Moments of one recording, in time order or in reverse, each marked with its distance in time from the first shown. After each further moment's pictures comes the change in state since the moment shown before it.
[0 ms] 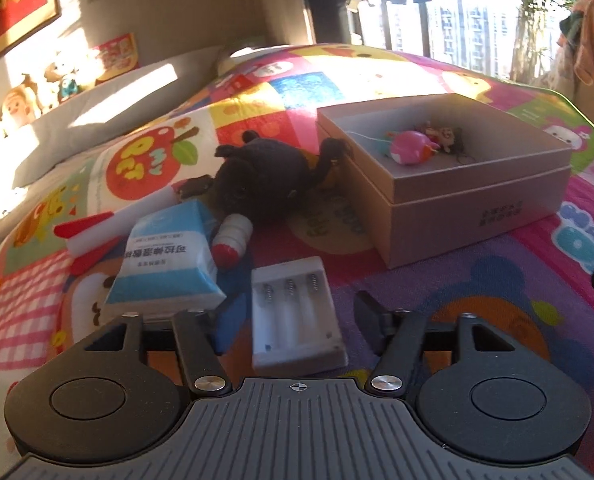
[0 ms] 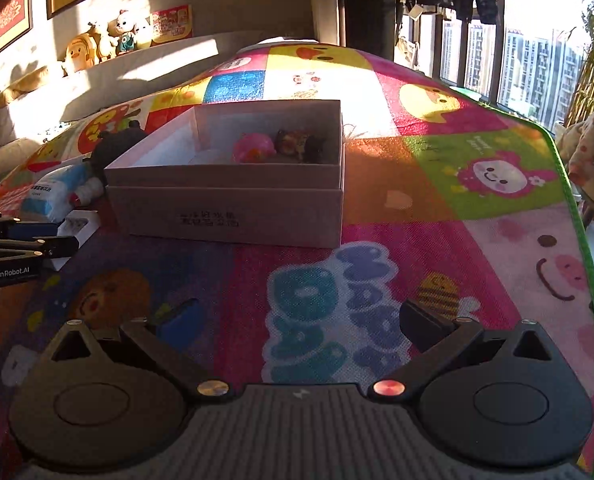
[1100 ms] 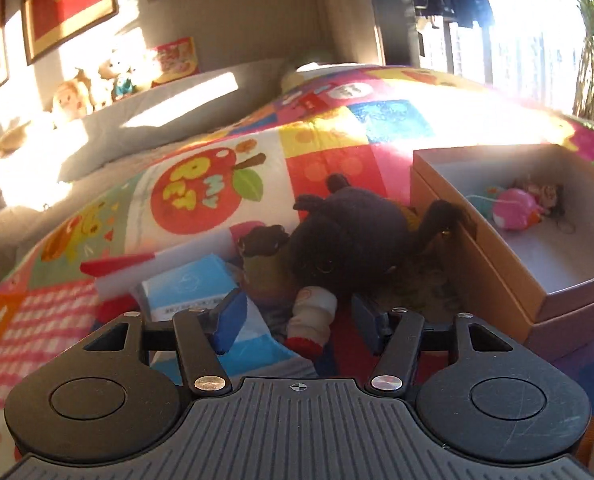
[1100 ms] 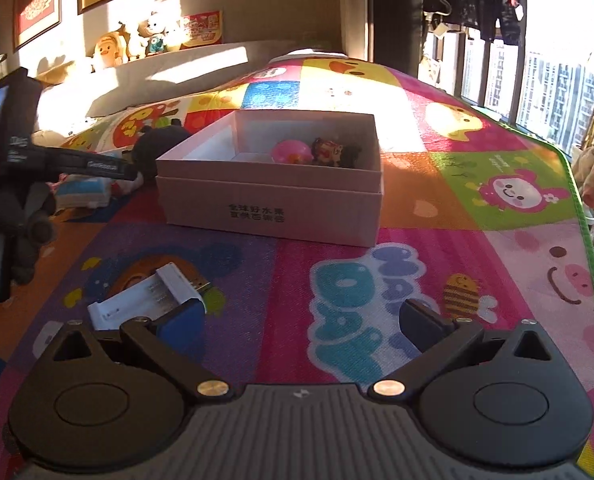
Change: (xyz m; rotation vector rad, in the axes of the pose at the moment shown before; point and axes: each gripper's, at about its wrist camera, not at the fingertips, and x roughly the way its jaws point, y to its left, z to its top) left arm 0.053 0.031 0.040 -0.057 -0.061 0.153; right arm -0.026 0.023 -0.010 -0.085 -0.043 0.065
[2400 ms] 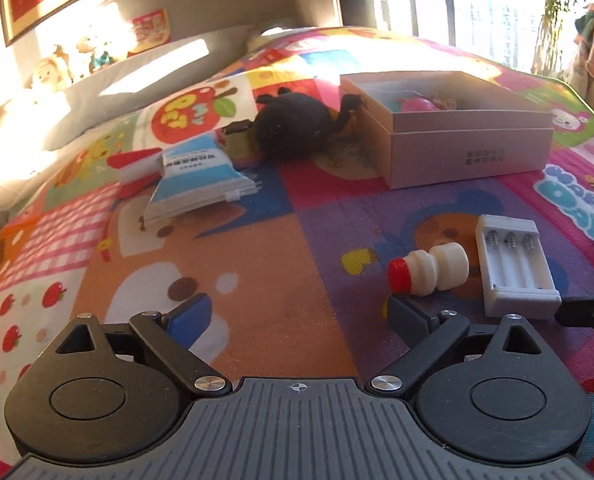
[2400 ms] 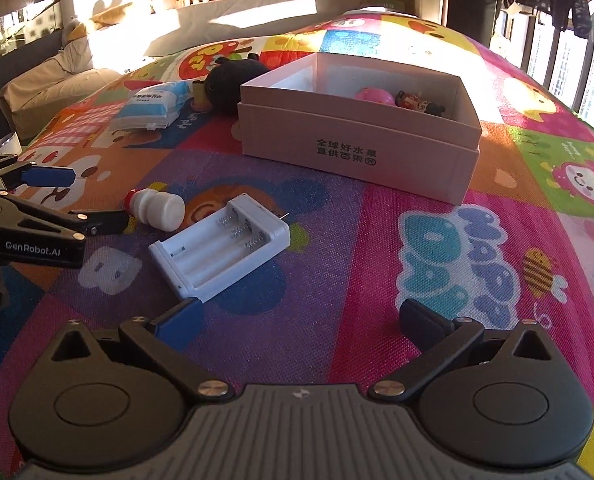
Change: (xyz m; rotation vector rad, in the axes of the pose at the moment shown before) left arm -0.125 -0.007 -0.088 0.009 0.114 -0.103; right arm 0.012 0.030 -0.013 -0.110 0.153 0.130
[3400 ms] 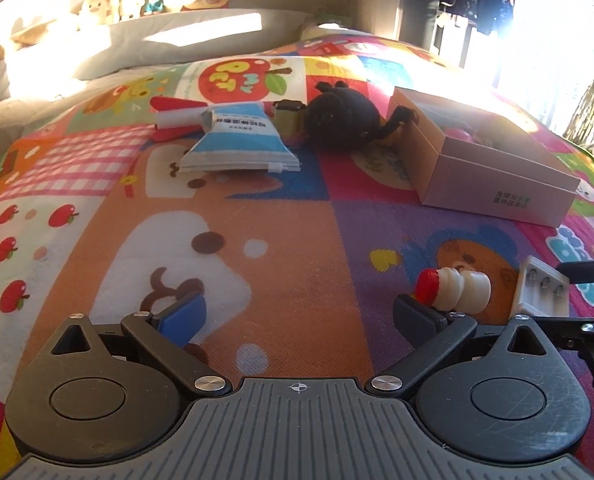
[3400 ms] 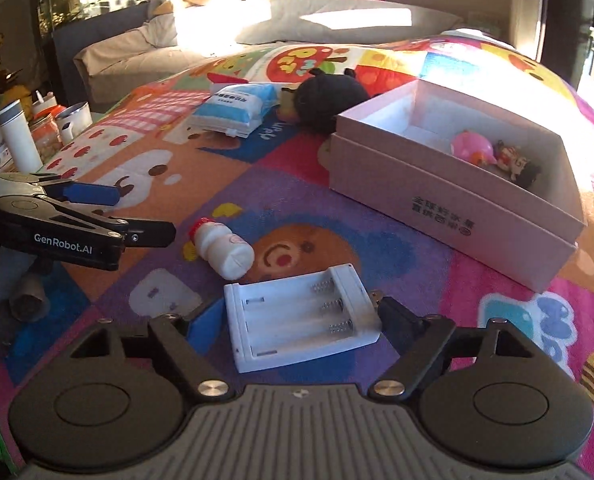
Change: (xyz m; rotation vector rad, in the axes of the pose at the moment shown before) left arm -0.007 0.027 -0.012 -0.264 0.015 -0.012; right arm 0.013 0.014 0.033 -0.184 -0.003 0.182
